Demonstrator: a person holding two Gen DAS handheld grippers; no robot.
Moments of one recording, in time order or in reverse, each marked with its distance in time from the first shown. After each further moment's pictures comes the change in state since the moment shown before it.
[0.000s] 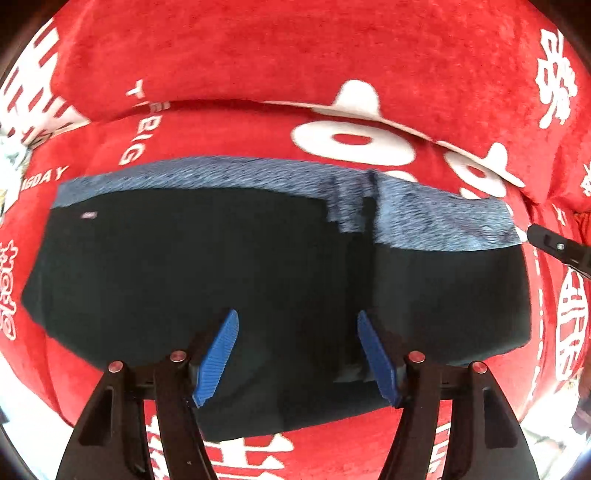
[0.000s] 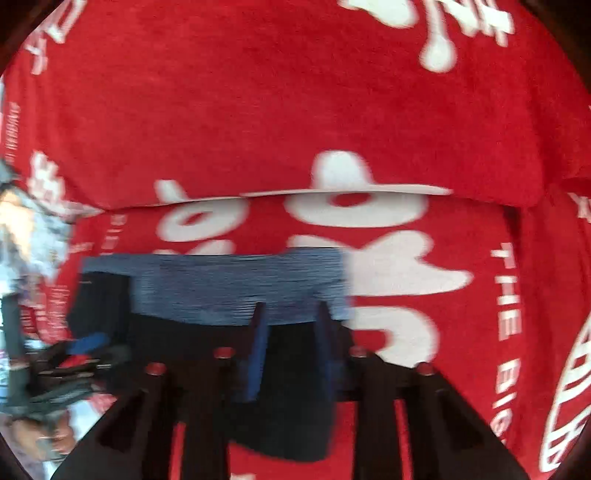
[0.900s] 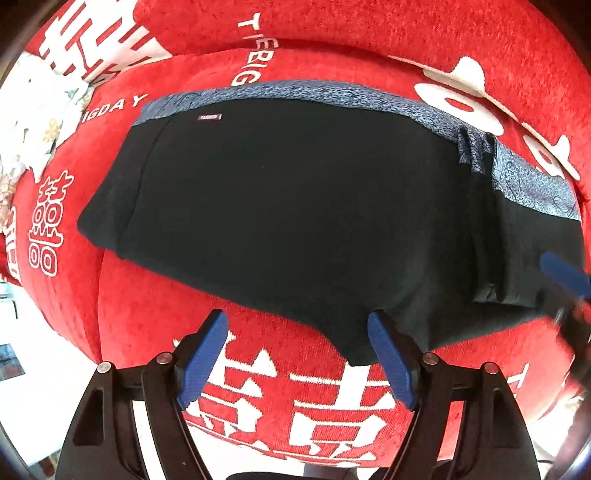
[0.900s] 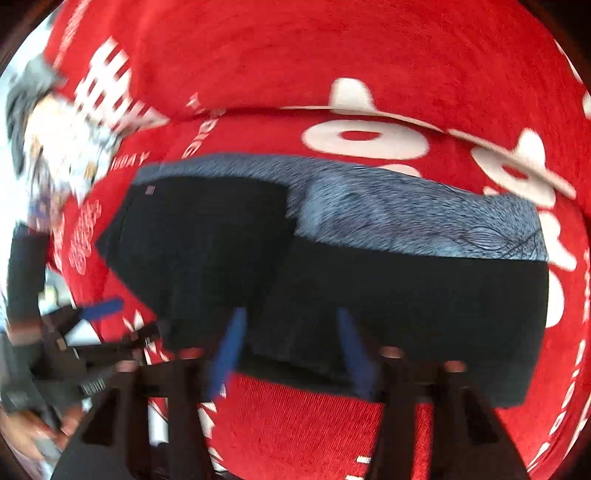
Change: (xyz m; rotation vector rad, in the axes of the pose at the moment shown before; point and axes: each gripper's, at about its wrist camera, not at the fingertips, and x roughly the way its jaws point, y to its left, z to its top) left arm -0.005 0.083 -0.043 -0.104 0.120 0.155; right arm 0.041 0.169 -0.072 -0.258 0.123 0.012
